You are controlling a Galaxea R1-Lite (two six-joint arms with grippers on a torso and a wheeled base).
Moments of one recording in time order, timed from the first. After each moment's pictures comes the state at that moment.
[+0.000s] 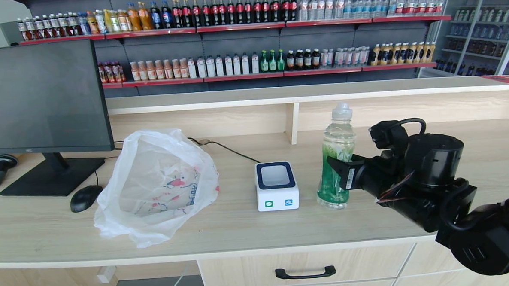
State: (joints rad) left arm 0.00 0.00 0.00 0.00 0.00 -0.01; right arm 0.46 1.84 -0.64 -1.07 -0.19 0.12
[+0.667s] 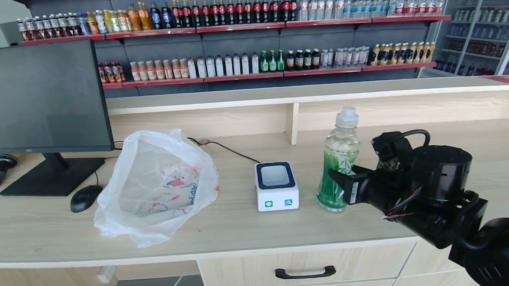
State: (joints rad) left arm 0.00 0.00 0.00 0.00 0.00 -0.01; right arm 0.49 1.80 -0.55 -1.08 -0.19 0.12
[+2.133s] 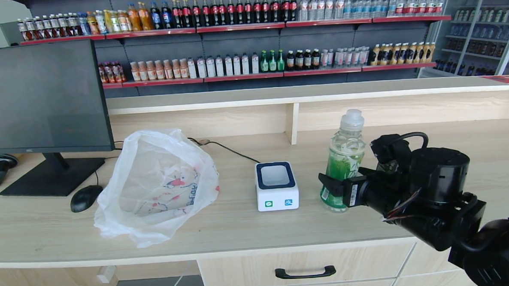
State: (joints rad) left arm 0.00 0.00 0.00 0.00 0.00 -0.01; right arm 0.49 1.81 -0.55 -1.07 -0.21 0.12
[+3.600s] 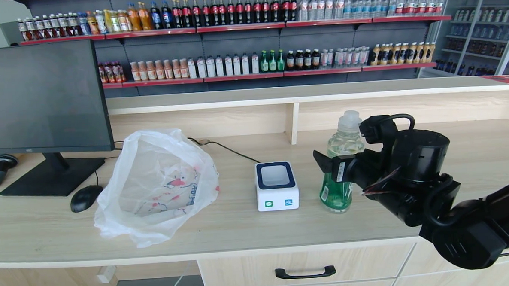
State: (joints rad) left arm 0.00 0.00 0.00 0.00 0.00 -0.01; right arm 0.49 1.88 -0.71 -1.09 -0.30 0.07
